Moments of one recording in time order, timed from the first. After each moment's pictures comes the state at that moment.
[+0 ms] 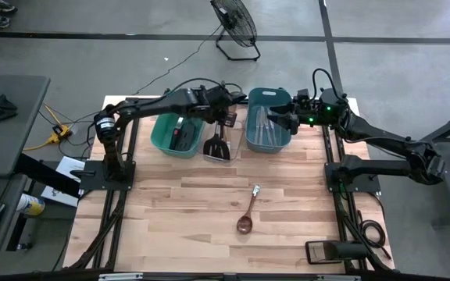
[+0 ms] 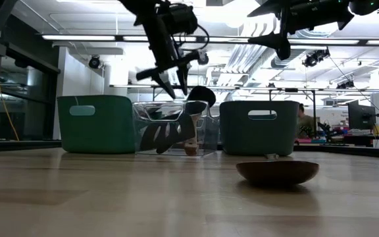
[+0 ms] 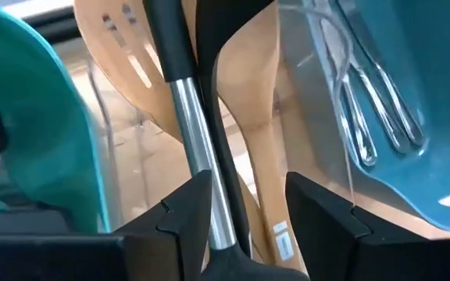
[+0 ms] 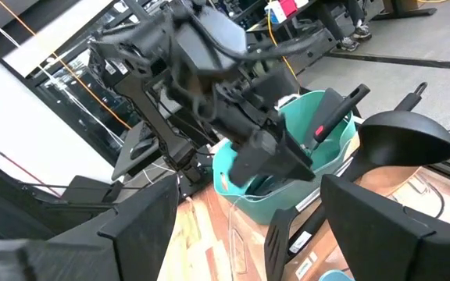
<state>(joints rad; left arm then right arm) 0.39 1.83 1.65 -0.83 -0.18 -0.79 -0.59 0.94 0.72 0.11 -0.40 0.55</state>
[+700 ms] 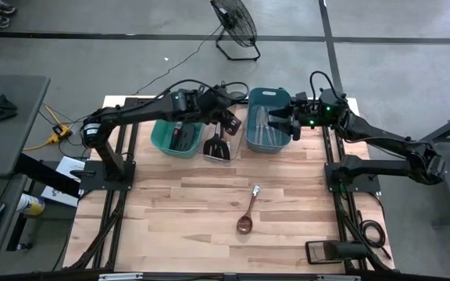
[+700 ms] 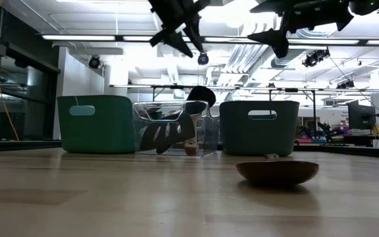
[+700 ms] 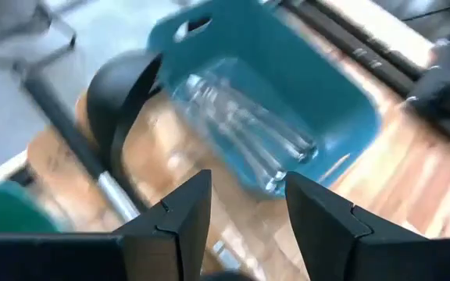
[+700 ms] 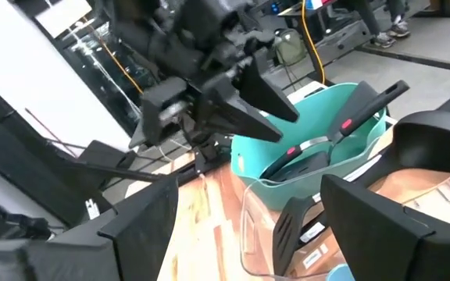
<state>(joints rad) 0.24 1.70 1.72 -0.74 -0.28 -0.48 -0.58 0.94 0.72 0.09 -0.51 0.44</state>
